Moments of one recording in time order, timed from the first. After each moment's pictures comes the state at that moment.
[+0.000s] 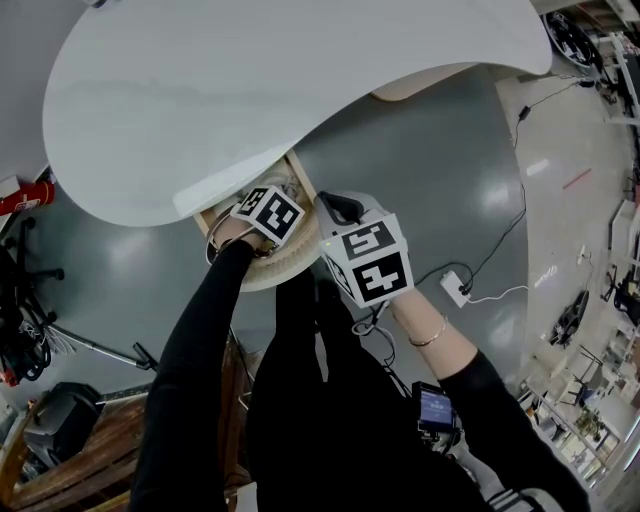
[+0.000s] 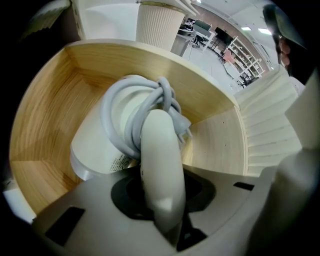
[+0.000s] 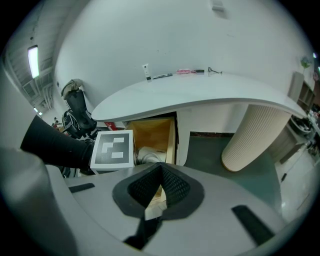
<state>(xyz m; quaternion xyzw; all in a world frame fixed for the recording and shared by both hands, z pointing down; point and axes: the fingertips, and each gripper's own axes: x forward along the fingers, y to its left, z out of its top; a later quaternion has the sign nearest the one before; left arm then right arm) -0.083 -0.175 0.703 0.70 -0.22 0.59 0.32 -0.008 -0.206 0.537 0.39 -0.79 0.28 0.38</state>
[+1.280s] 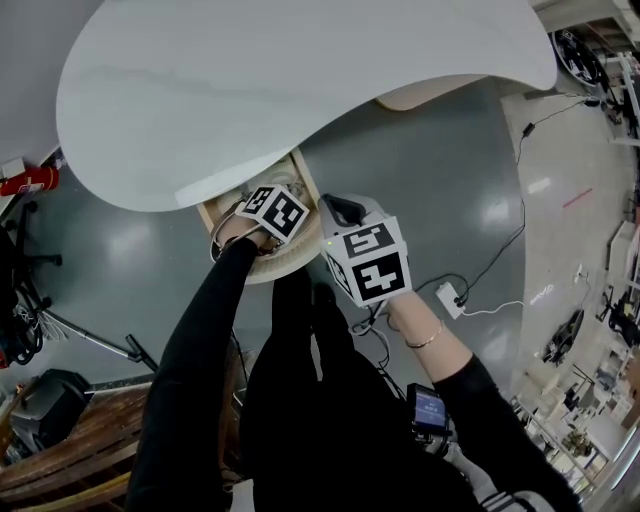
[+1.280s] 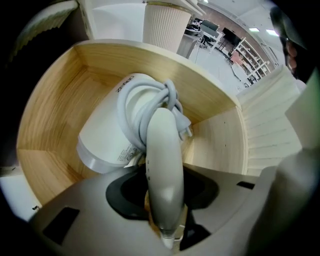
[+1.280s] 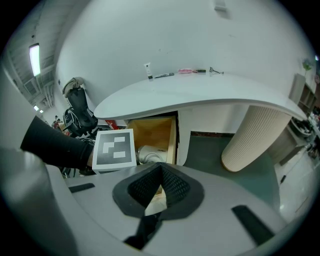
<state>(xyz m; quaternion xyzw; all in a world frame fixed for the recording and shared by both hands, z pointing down) -0.088 -0.172 0.702 0.69 -0.25 0.60 0.33 -0.006 -0.199 0.536 0.39 -0.79 0.28 0.38</state>
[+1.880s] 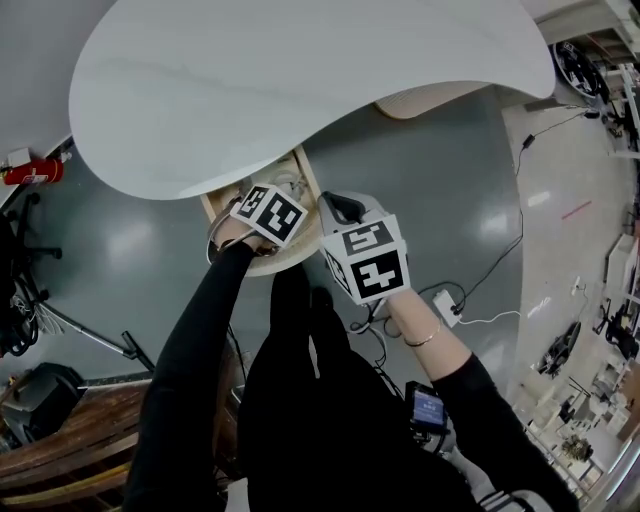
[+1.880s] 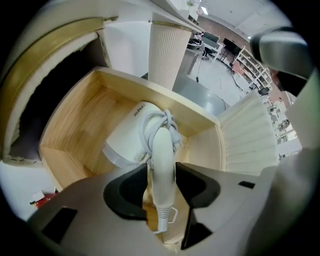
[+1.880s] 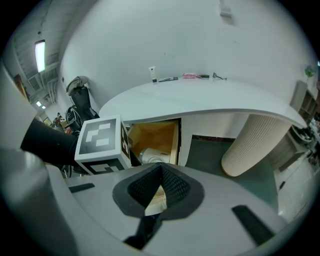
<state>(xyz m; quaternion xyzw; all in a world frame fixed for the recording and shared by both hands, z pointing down) -0.088 -0.185 0.657 0.71 -0.30 0.55 0.31 -0.010 -0.199 0.520 0.38 -0.80 0.26 0.38</state>
